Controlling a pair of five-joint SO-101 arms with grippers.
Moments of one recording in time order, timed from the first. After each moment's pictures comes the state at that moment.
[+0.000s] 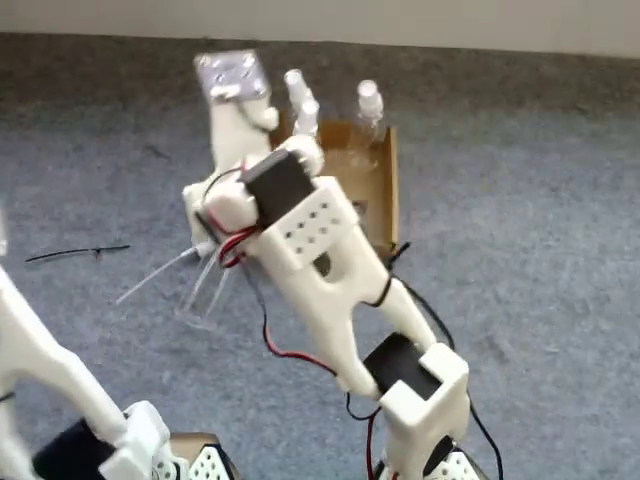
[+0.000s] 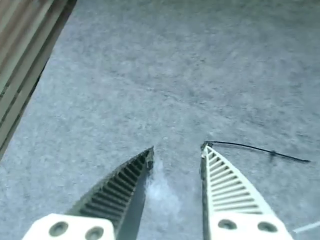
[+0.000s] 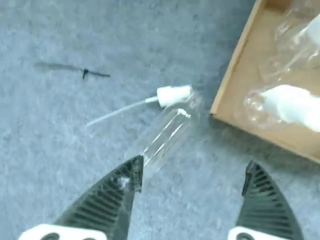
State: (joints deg) left arm -49.6 -20.1 7.2 68.4 -20.4; right arm -50.0 15.3 -45.5 100.1 -24.1
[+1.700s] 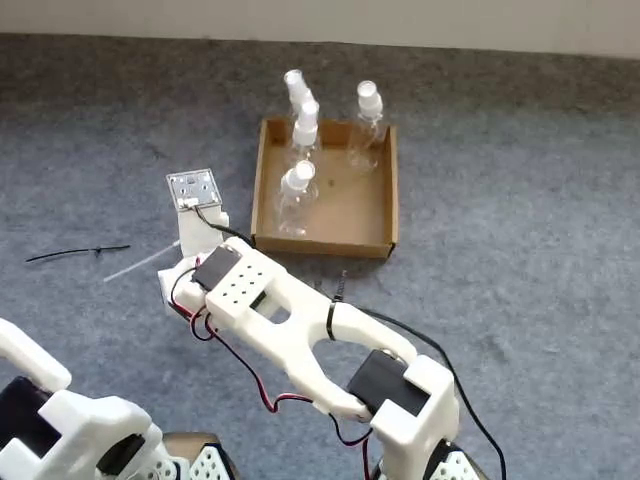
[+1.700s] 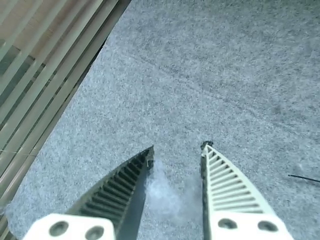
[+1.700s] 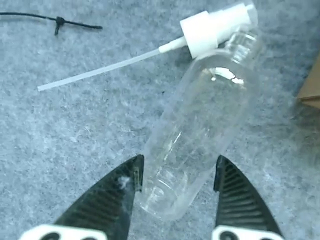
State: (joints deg) left arm -60.1 -3.4 2.3 52.4 -24.7; right arm -57.5 15.3 3.3 50.7 -33.5
